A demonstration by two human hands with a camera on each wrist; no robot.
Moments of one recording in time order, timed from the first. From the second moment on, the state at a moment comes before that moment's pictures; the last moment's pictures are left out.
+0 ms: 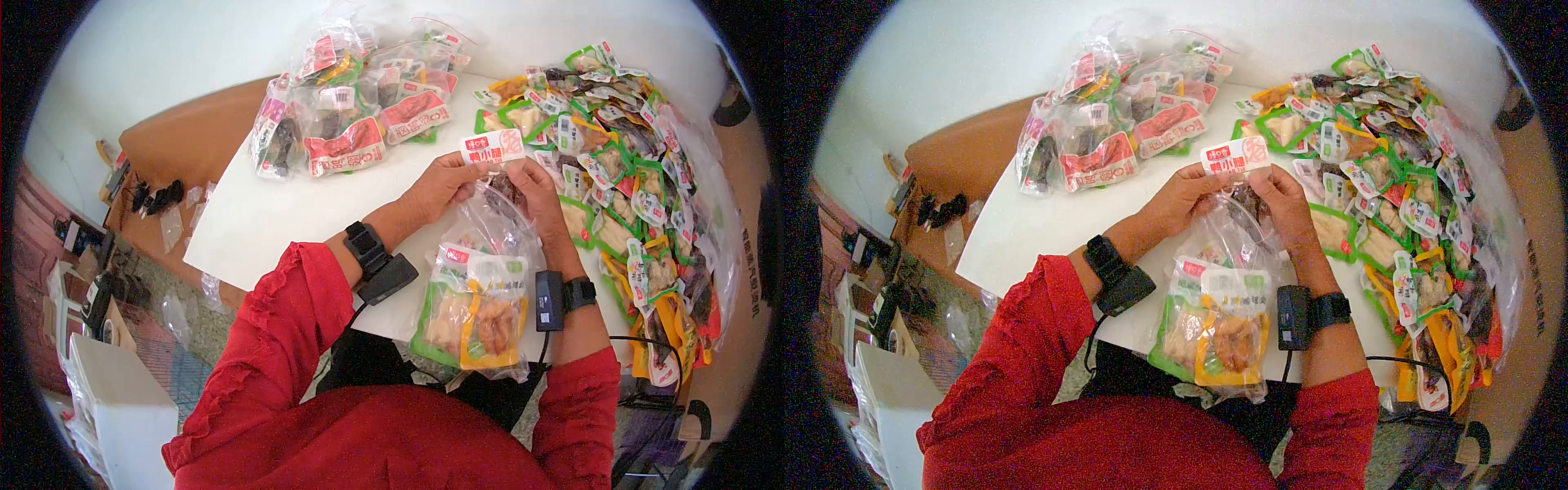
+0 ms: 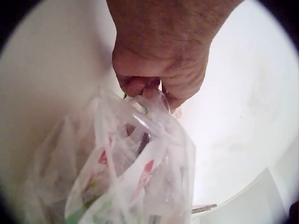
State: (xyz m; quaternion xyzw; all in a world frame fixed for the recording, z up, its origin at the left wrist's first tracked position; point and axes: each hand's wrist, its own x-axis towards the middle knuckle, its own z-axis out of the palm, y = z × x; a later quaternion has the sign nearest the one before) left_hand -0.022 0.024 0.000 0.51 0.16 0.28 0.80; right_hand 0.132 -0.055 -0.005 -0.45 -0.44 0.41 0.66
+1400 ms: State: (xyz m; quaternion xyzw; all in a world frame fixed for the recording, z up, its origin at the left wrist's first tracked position) left_hand -0.023 0.022 0.000 0.51 0.16 0.29 0.79; right_hand 0.134 -0.057 -0.008 -0.46 -0.45 0.42 0.64
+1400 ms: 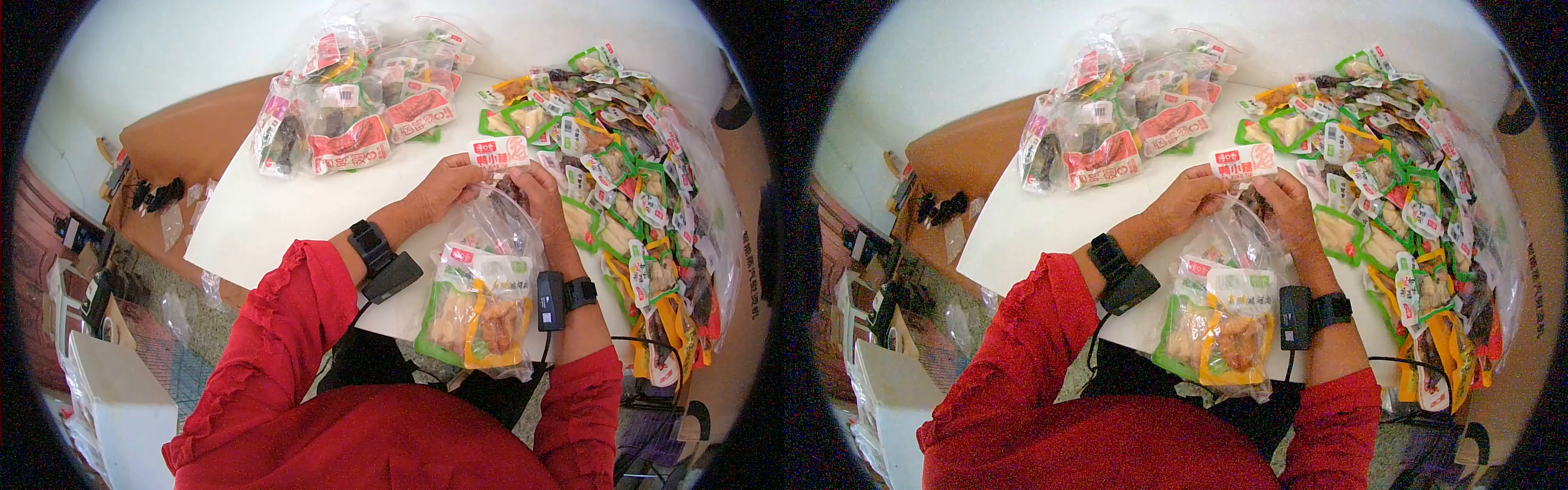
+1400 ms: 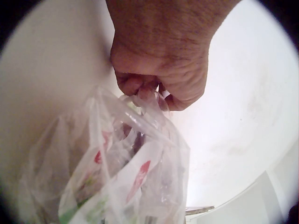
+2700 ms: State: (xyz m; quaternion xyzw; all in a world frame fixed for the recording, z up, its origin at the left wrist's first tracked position) left_hand -0.024 0.025 0.000 0.53 0.16 0.26 0.79; right_hand 0.137 -0.058 -0.009 -0.48 -0.47 0.41 0.62
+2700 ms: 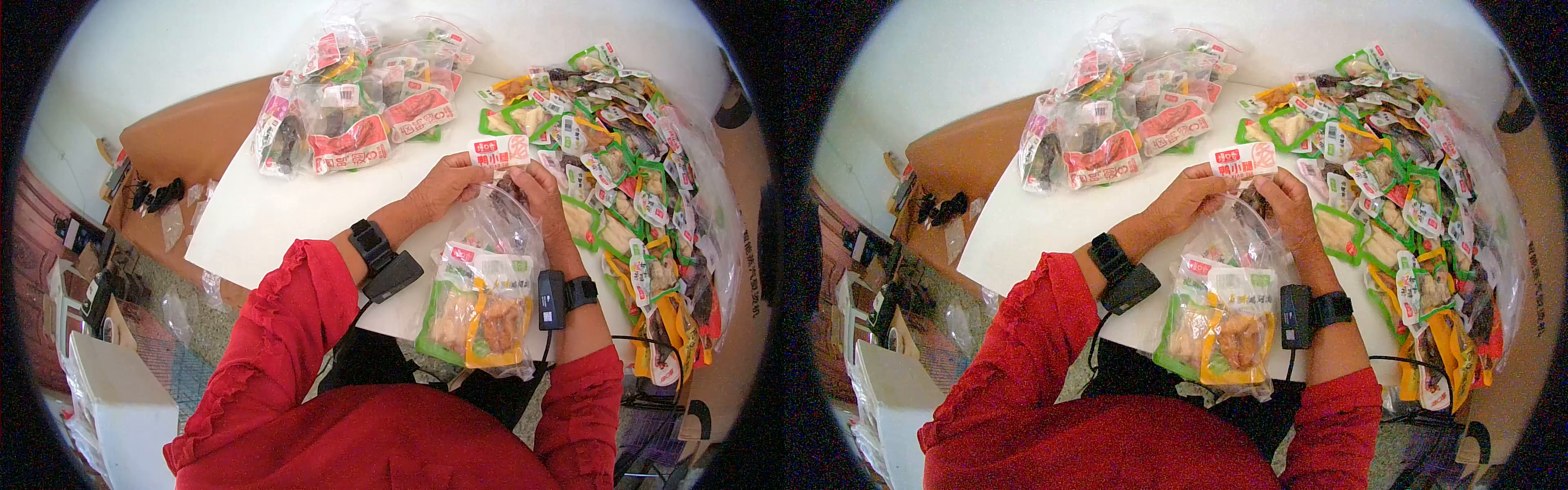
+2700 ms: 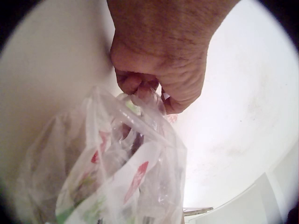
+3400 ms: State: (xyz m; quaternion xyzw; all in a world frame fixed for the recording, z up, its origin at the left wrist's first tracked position) left_hand -0.024 0.024 0.000 0.54 0.16 0.26 0.78; right_hand 0.134 -0.059 -0.005 -0.49 -0.47 0.40 0.61
